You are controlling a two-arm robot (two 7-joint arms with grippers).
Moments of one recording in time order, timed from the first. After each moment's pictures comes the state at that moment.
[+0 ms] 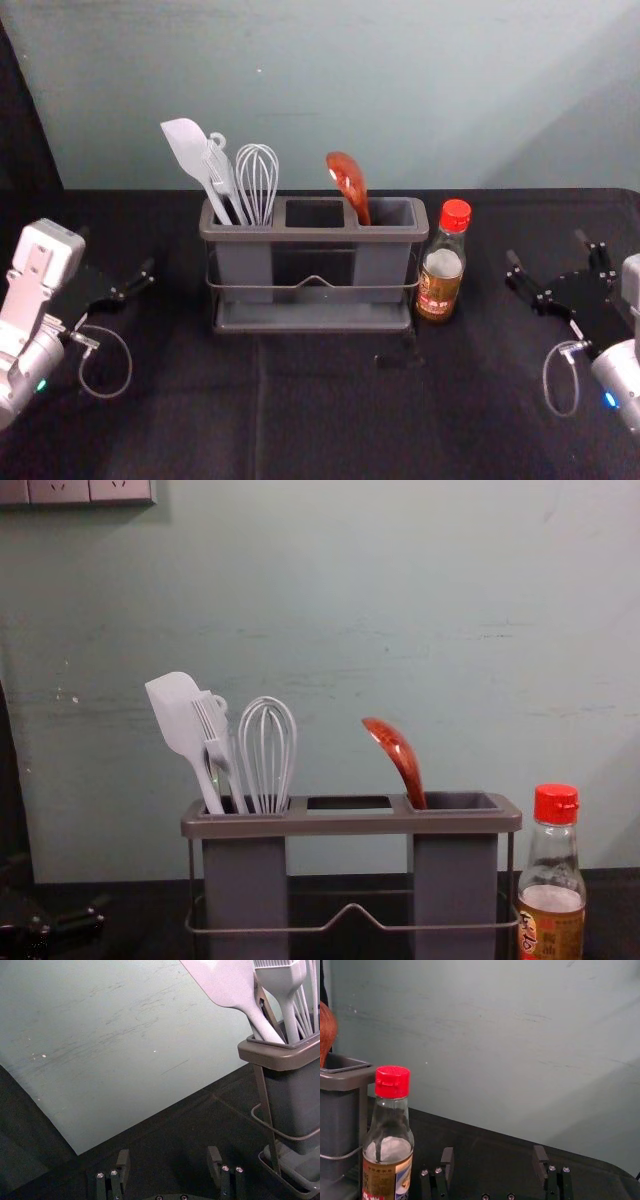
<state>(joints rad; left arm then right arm) -0.20 0.60 0.45 -1.41 -0.25 -0.12 0.03 0.05 0.25 0.01 -1.38 0.02 -0.28 0.22</state>
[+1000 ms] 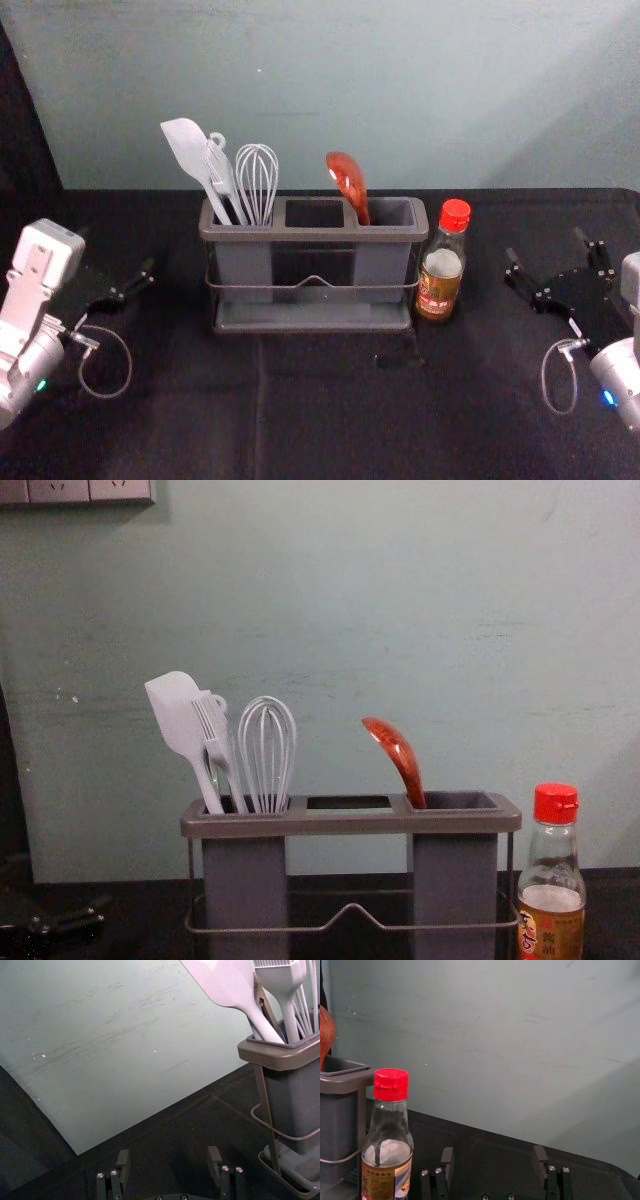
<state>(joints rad) -0.20 0.60 0.45 -1.41 -0.25 -0.12 0.03 0.06 0.24 0.00 -1.37 0.02 -0.29 0.22</state>
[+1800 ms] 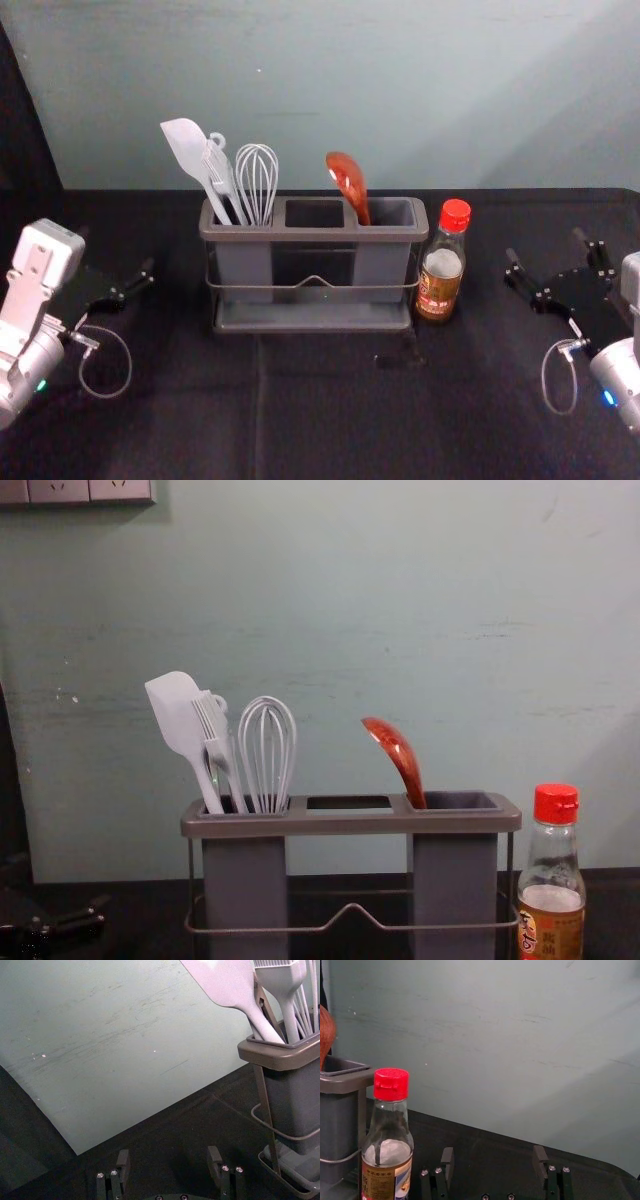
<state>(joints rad) -0.20 0.60 0.45 -1.41 -0.25 -0.12 0.03 0.06 0.24 0.00 -1.37 0.02 -0.29 0.22</state>
